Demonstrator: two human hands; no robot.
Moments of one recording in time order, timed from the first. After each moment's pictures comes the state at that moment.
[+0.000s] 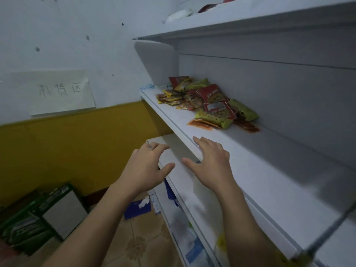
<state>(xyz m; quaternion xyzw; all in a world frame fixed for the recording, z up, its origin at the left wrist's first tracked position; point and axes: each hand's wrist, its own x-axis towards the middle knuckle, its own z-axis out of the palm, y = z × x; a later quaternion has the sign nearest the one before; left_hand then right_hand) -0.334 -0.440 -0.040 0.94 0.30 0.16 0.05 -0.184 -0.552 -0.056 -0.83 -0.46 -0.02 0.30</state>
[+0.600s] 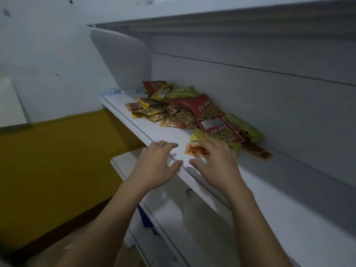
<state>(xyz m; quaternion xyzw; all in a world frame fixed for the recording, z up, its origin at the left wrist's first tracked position) -0.181 -0.236 -0.064 0.96 0.16 0.19 0.14 -0.076 -0.389 -0.055 -0.89 -0.37 -0.10 0.24</state>
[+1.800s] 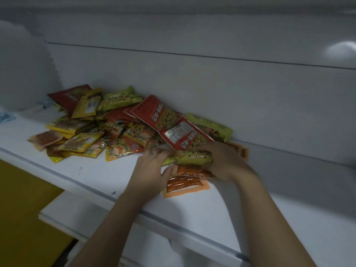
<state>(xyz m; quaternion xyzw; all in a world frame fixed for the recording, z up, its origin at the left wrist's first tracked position) 0.007 -0.160 -0.108 0.96 -0.07 0.17 0.21 0.046 -0.374 -0.050 -0.97 -0.16 0.02 0.19</state>
